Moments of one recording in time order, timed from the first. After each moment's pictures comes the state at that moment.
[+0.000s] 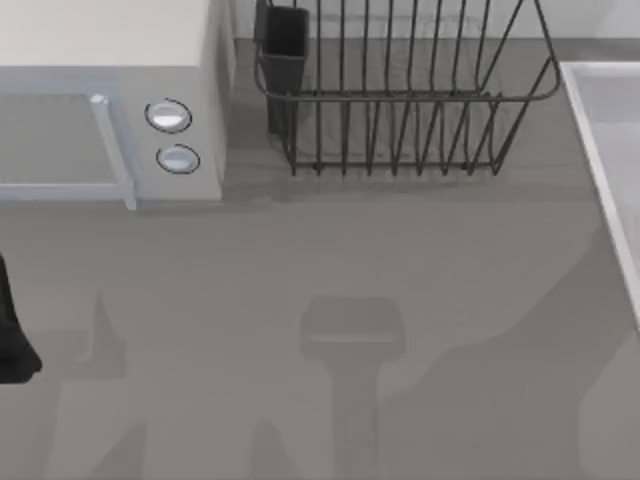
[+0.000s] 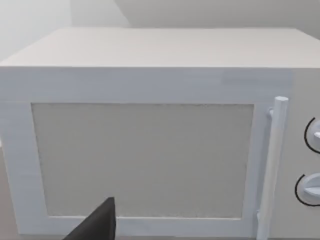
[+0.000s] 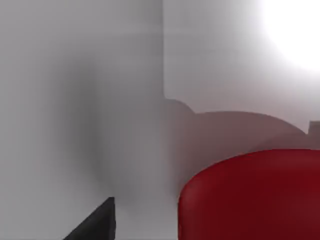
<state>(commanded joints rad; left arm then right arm) 0.00 0.00 0.00 0.00 0.00 0.00 -0.33 2.49 1.73 -0.79 0.01 -0.31</state>
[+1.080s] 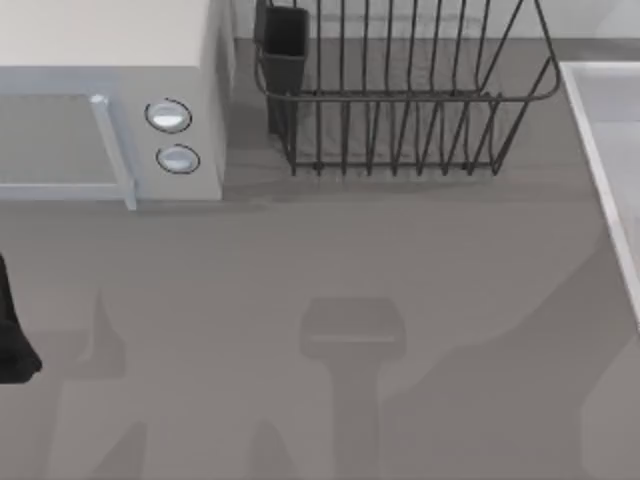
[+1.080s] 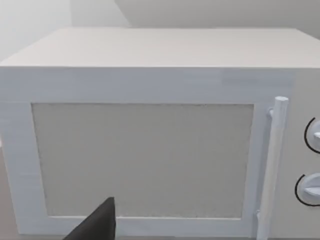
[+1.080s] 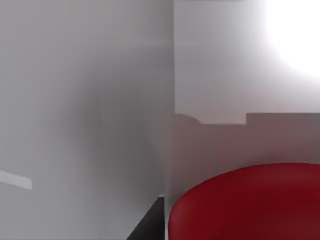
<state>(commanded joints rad) 0.00 0.00 0.00 0.00 0.00 0.00 -0.33 2.54 1.69 -0.72 0.01 -0.31</state>
